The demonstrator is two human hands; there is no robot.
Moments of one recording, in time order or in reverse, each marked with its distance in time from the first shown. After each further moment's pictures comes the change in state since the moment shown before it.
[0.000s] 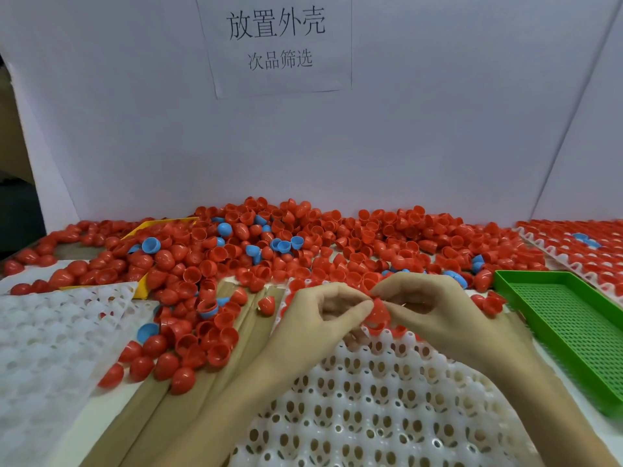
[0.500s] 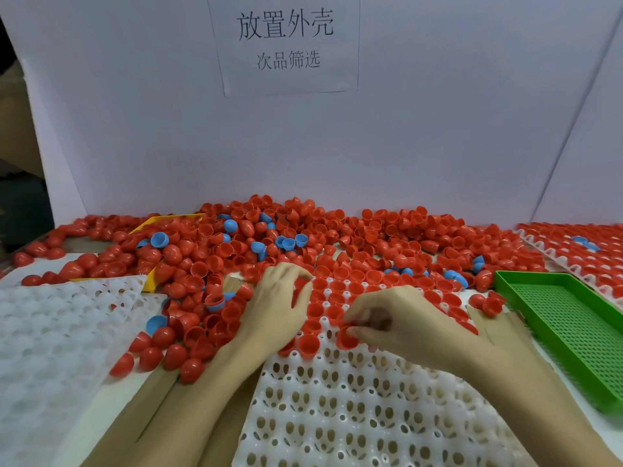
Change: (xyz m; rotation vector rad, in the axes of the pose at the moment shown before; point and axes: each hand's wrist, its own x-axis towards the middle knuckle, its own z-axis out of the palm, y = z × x) left_hand 0.021 -0.056 -0.050 0.805 0.275 0.121; right_hand 0.012 -0.013 0.030 -0.294 -0.311 0.013
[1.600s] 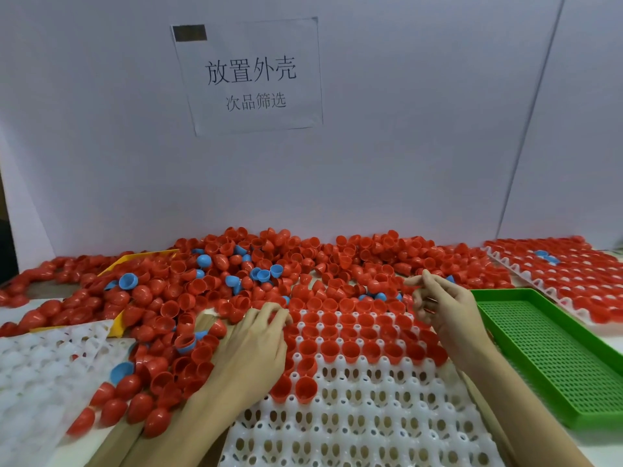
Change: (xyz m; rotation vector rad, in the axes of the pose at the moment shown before) left_hand -0.006 0.005 0.004 0.294 -0.143 0.085; right_hand -0.019 0.086 -0.039 0.961 0.759 0.253
